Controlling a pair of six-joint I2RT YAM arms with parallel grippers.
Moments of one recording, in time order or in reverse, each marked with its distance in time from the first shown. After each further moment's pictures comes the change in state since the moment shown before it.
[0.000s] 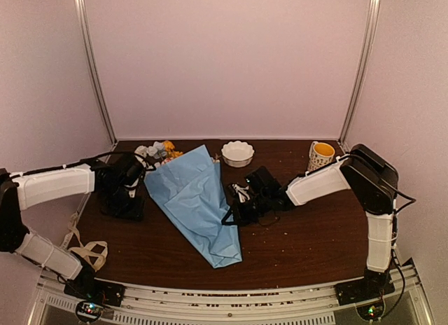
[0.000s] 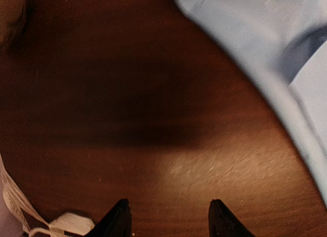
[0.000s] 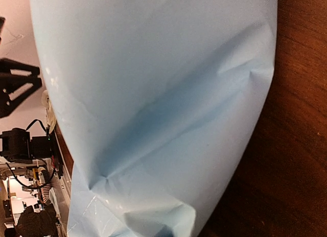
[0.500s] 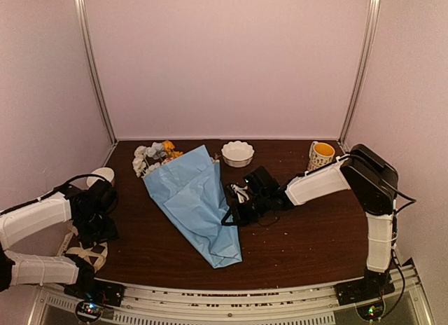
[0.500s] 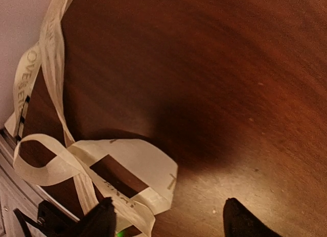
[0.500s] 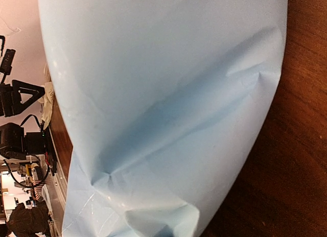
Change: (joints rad) left arm 0.128 -0.352 -0.343 -0.189 -0.132 -0.469; right arm 0.010 0.000 0.016 -0.035 0.023 -0.049
